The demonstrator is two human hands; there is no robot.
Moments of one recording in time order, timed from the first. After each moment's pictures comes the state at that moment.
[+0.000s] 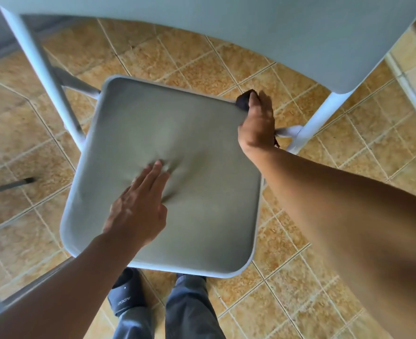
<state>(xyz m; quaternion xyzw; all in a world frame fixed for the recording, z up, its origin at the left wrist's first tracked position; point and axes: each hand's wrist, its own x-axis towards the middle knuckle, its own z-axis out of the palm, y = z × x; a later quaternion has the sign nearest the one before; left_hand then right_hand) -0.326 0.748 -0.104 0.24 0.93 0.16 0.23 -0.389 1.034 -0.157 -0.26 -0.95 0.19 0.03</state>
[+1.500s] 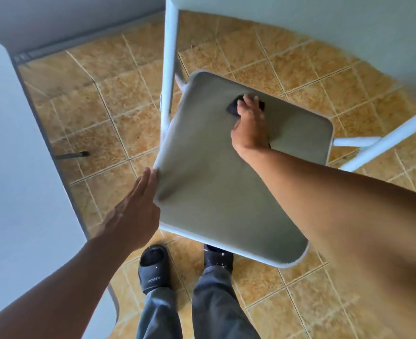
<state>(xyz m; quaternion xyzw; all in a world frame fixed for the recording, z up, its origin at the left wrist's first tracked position) -0.304 0.589 -0.103 0.14 0.94 0.20 0.24 -0.420 0.864 -0.136 -0.14 -0.96 0.23 -0.04</state>
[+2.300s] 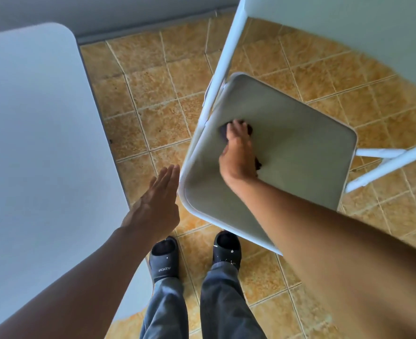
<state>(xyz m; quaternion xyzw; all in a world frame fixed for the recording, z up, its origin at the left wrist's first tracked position) -0.291 0.552 -0.081 0.09 0.92 0.24 0.30 -0.365 0.743 -0.130 -0.13 -0.95 0.26 -0.04</state>
